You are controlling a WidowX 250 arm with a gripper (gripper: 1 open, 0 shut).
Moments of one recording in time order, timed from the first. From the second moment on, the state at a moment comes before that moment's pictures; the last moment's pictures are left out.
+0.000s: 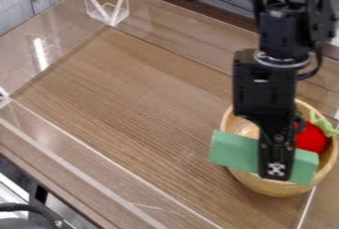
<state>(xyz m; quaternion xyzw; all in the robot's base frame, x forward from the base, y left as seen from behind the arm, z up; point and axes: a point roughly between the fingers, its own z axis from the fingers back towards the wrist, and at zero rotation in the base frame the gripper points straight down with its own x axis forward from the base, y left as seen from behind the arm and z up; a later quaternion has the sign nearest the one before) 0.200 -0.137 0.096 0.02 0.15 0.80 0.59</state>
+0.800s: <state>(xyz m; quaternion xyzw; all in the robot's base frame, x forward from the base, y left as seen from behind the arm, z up) 0.203 -0.142 0.092 0.02 0.14 0.78 0.61</state>
